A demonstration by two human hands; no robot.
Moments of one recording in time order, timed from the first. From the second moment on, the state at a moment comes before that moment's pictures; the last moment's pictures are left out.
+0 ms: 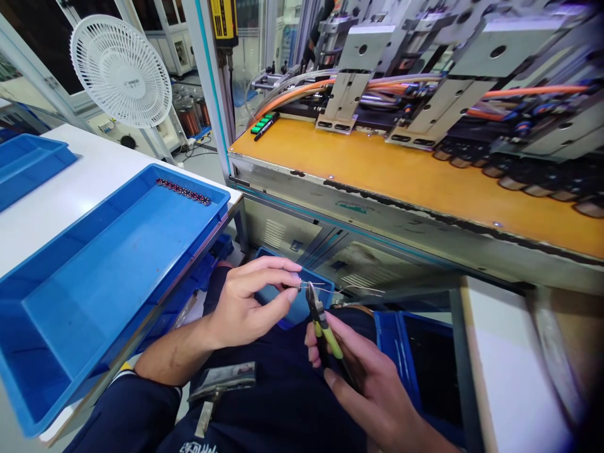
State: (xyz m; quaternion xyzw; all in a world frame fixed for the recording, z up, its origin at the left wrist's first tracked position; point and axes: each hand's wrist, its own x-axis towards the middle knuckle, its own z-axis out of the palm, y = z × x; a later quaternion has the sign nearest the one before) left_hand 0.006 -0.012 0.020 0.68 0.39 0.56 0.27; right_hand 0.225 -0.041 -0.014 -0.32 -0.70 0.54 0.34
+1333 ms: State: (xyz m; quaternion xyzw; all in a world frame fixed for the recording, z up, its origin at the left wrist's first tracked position) left_hand -0.003 -0.013 0.002 0.71 0.28 0.58 0.28; right_hand 0.240 -0.056 0.007 -0.35 -0.56 0.70 0.26
